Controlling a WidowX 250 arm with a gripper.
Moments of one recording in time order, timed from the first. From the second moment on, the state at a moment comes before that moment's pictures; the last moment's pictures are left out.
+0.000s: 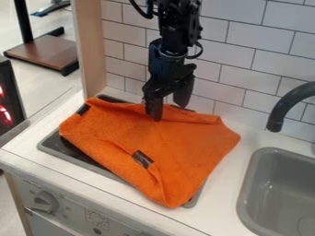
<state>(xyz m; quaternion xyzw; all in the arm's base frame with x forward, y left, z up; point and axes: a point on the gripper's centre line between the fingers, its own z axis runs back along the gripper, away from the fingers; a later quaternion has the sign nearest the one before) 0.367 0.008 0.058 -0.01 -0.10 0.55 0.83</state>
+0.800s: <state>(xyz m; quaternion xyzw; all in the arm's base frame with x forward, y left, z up) 0.327 0.010 0.027 0.03 -0.08 0.53 0.84</state>
